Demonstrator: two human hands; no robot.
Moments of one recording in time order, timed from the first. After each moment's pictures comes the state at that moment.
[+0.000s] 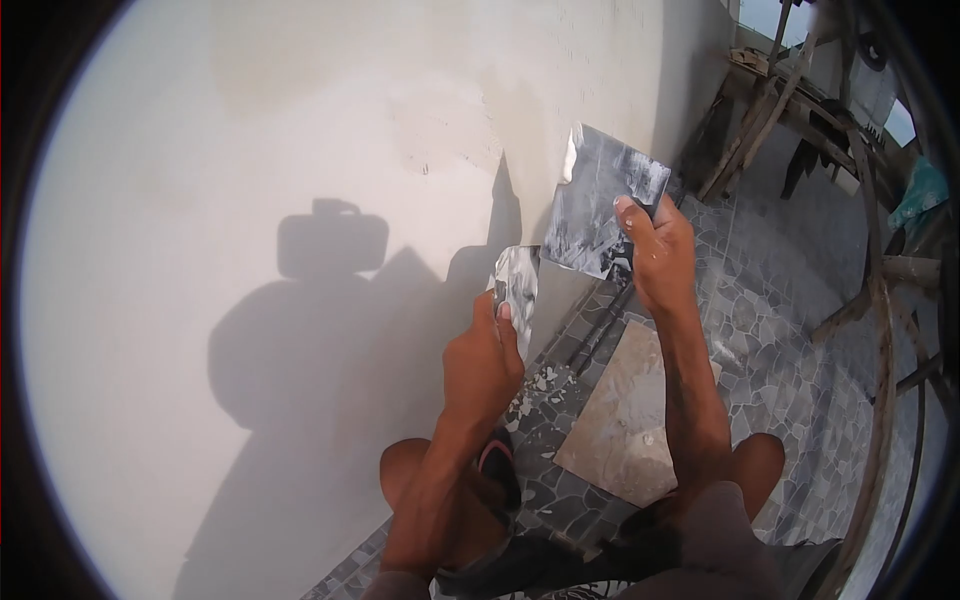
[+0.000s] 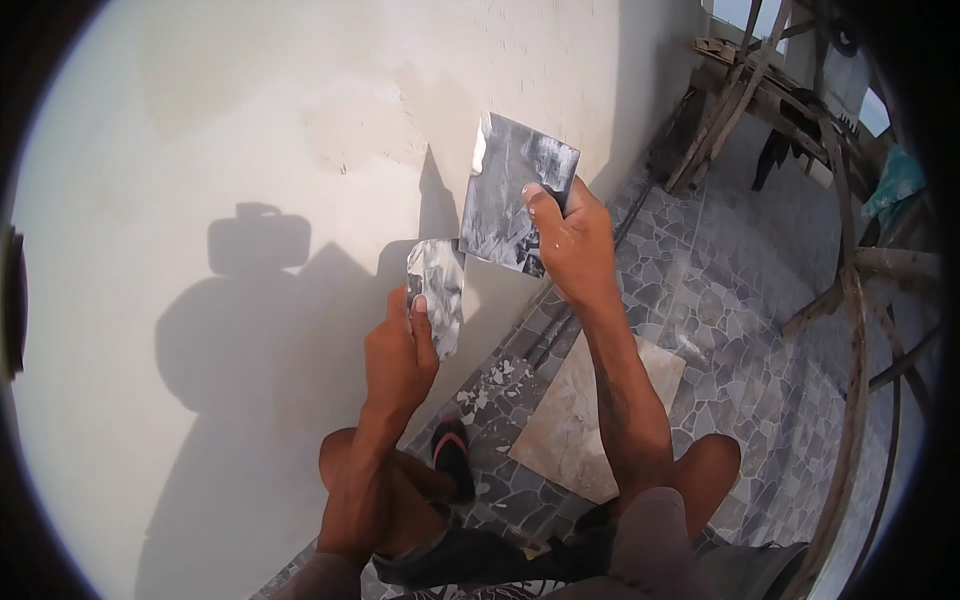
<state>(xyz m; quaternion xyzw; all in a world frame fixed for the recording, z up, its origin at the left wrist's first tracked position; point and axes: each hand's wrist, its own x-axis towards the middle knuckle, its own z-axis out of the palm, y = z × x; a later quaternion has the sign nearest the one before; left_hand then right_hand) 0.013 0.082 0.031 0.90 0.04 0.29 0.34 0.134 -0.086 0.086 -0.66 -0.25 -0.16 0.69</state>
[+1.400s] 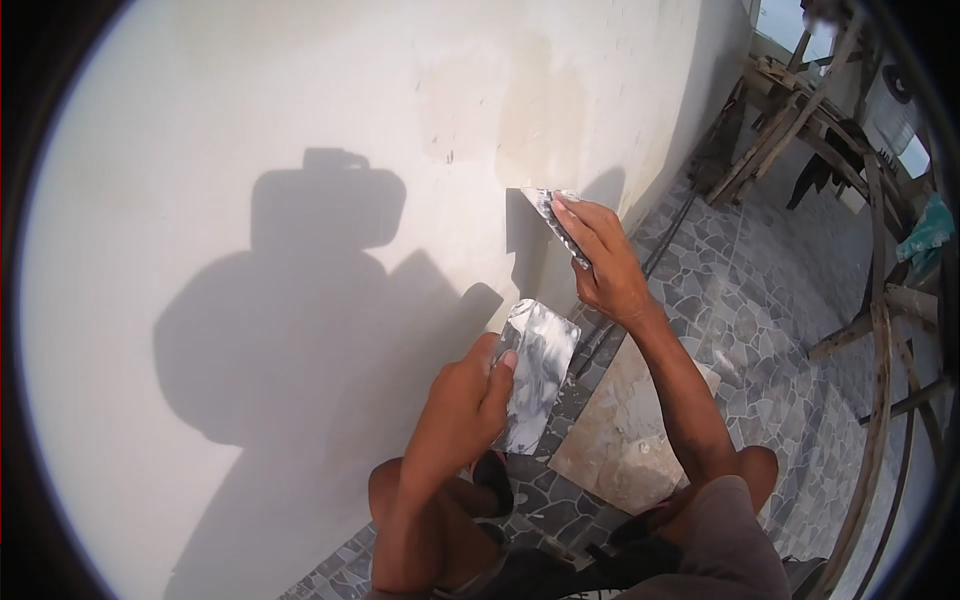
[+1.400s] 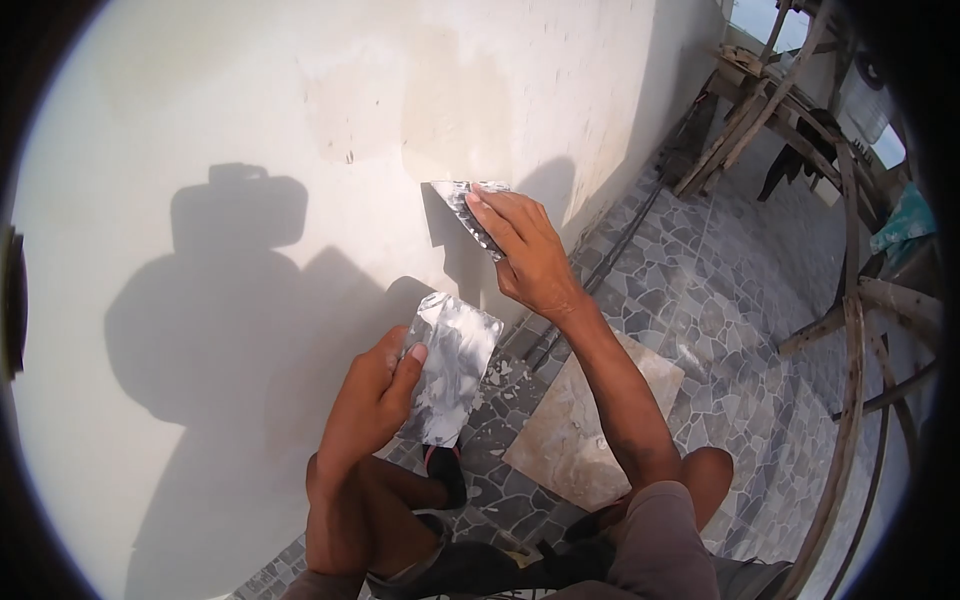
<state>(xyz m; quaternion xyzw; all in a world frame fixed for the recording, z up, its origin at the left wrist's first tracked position) -0.009 0.120 0.046 0.86 0.06 0.08 0.51 0.195 -0.032 0.024 -0.72 -0.50 -0.35 0.33</state>
